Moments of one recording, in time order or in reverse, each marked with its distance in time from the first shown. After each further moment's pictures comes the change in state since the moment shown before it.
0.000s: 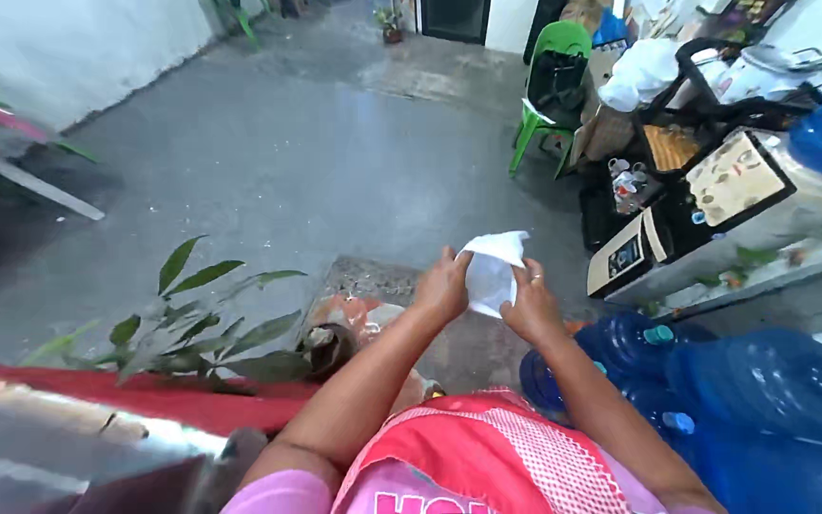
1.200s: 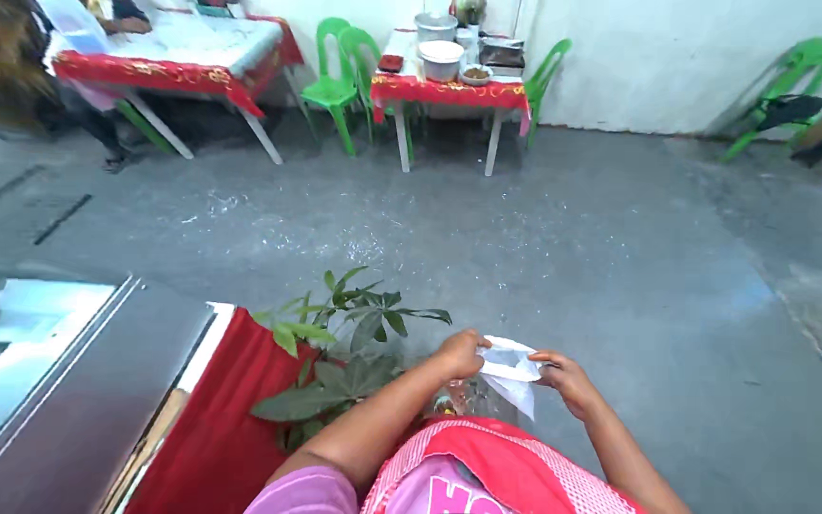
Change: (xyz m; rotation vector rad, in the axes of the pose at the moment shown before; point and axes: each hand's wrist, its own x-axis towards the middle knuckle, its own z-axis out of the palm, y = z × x) left_hand 0.188 -0.541 -0.239 -0.721 0.382 -0.864; right_hand 0.534 -0.579 0.252 0.275 -1.224 -0.668
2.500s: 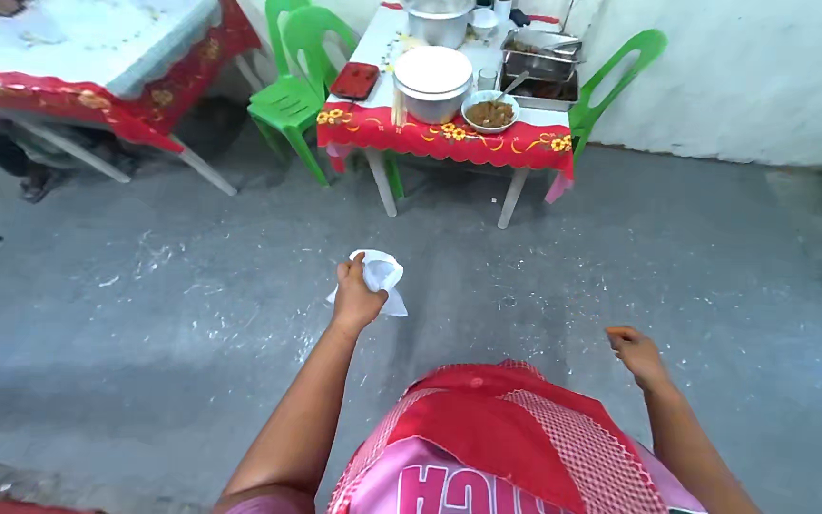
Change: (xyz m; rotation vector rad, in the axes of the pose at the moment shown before) left_hand 0.584 -0.138 -0.605 -0.237 0.853 -0.467; right_hand 0.819 -0.293 -0.303 -0.431 0.286 0.202
